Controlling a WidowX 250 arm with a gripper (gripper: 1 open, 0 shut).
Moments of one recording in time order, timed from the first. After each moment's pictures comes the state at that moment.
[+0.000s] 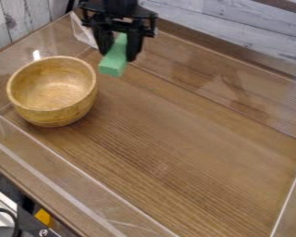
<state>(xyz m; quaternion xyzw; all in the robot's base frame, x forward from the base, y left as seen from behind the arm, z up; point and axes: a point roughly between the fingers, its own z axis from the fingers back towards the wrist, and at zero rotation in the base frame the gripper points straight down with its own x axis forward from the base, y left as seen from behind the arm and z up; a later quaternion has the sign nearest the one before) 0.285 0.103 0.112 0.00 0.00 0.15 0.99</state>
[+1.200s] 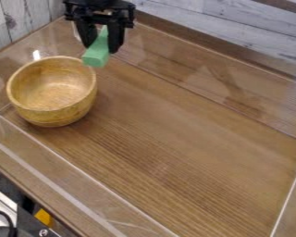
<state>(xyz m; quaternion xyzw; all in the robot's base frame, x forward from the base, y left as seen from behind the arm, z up) 0.297 0.117 0.108 -0.03 0.01 0.14 0.99</state>
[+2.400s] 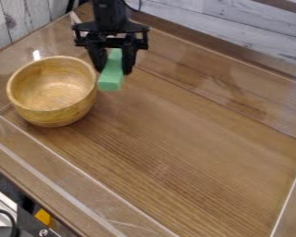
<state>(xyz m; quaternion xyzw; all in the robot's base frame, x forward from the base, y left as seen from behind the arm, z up) 0.284 0.098 0.088 -0.03 0.00 0.22 0.98</state>
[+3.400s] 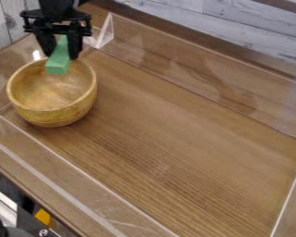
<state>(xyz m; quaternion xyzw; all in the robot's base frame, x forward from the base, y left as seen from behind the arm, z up) 0.266 0.198 0.083 0.00 0.00 0.23 0.97</state>
